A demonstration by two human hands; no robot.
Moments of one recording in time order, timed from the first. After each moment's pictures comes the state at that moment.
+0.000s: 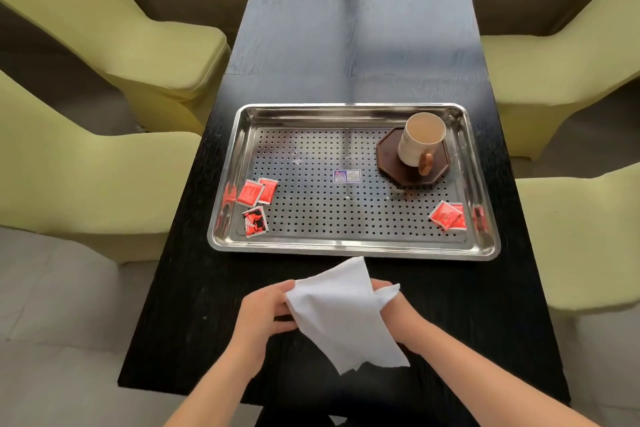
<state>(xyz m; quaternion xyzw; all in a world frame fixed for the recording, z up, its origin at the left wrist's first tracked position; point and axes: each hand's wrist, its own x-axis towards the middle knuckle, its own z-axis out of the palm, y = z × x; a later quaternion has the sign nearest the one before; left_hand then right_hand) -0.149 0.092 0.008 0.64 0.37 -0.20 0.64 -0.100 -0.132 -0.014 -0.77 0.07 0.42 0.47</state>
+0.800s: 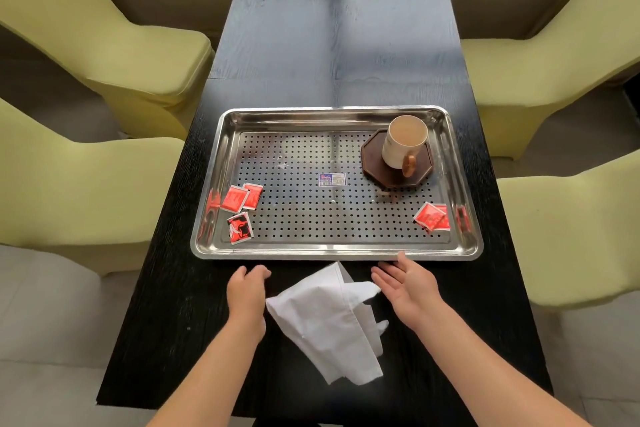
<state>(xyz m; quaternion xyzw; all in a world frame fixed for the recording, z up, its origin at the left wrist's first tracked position) -0.100 0.086 -0.025 0.57 0.51 -0.07 0.64 -0.069 -0.167 -0.017 -0.38 0.48 0.16 0.78</state>
